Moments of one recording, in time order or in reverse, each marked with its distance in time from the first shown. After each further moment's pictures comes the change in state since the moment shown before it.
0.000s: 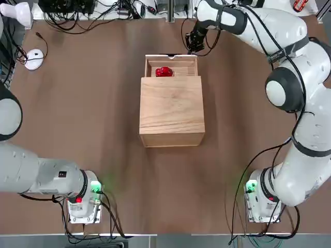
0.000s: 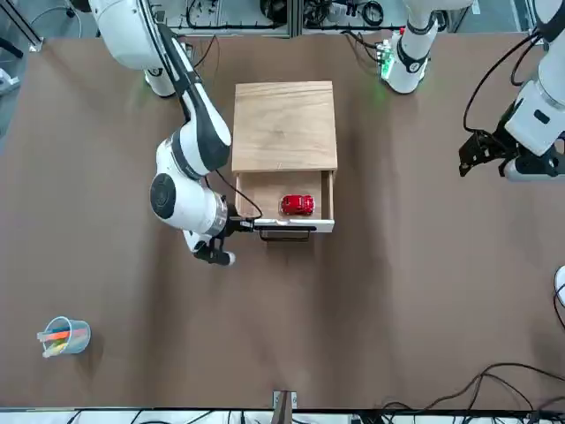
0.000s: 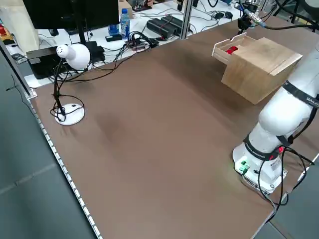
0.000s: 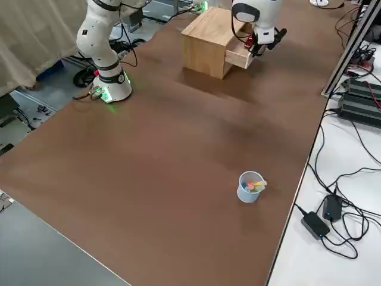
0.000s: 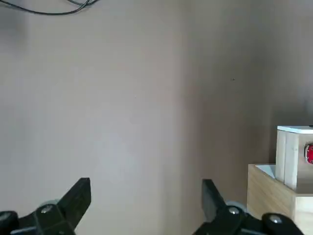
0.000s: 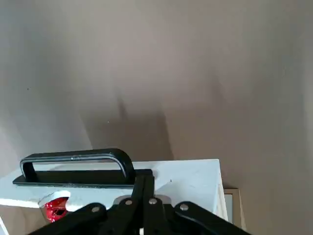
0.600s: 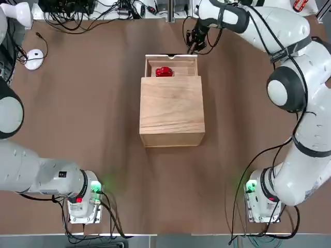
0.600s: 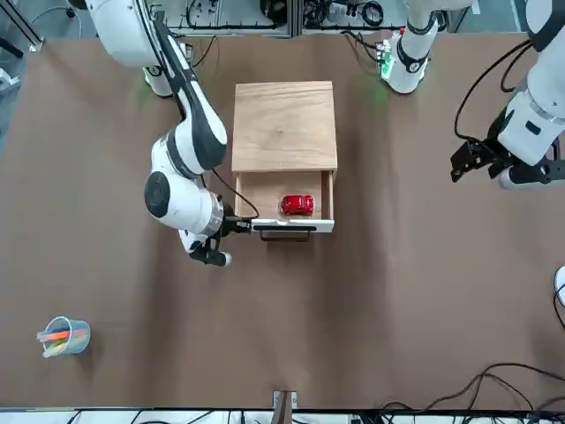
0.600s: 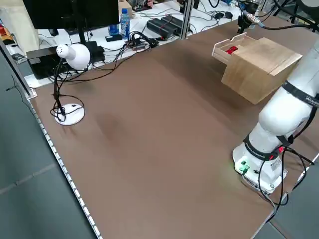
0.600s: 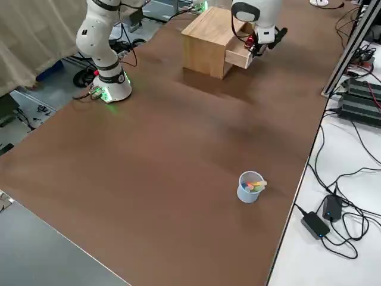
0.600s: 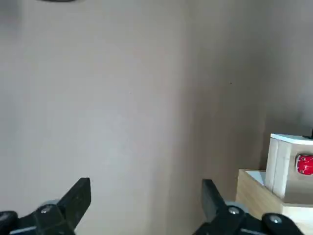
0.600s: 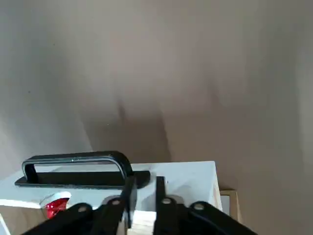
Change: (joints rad) left arm -0.005 0.017 -0.008 0.000 0.000 0.004 -0.070; right arm -0.007 -0.004 0.000 -0.002 -0.003 0.003 -0.002
